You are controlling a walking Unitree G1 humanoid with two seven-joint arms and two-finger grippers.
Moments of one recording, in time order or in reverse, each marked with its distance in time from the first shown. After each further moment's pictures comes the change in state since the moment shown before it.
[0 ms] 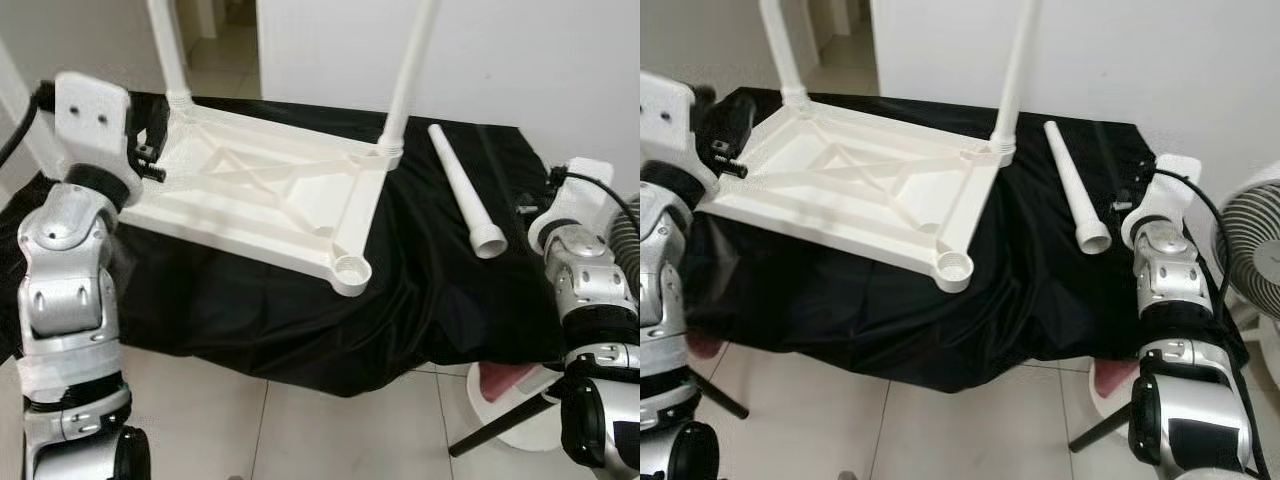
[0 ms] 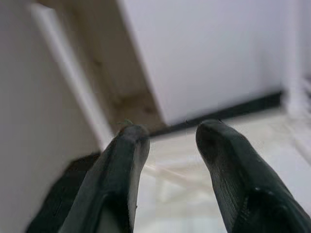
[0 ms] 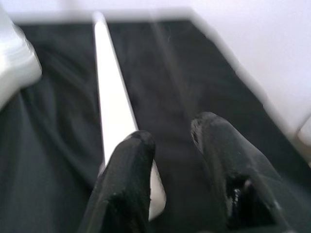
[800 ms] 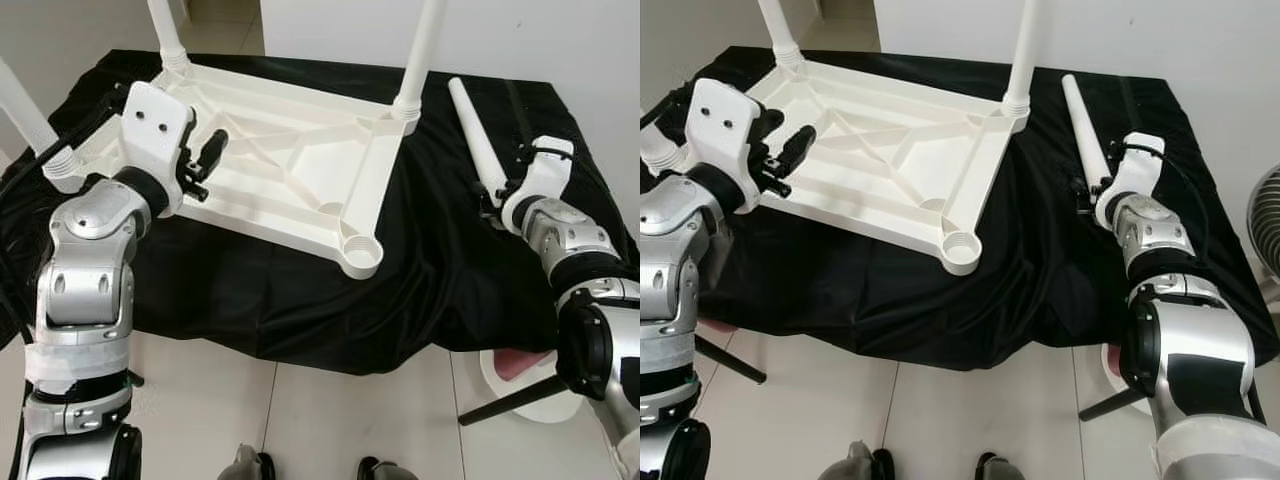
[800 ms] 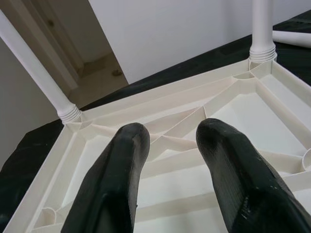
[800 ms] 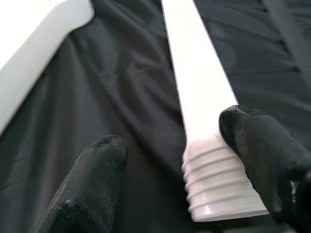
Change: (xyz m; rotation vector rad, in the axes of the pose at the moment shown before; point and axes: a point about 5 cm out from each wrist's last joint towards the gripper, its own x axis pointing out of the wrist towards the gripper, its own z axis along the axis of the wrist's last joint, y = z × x) left arm 0.001 -0.009 0.010 -0.020 0.040 -0.095; right arm 0.016 0.023 0.031 0.048 0.009 0.181
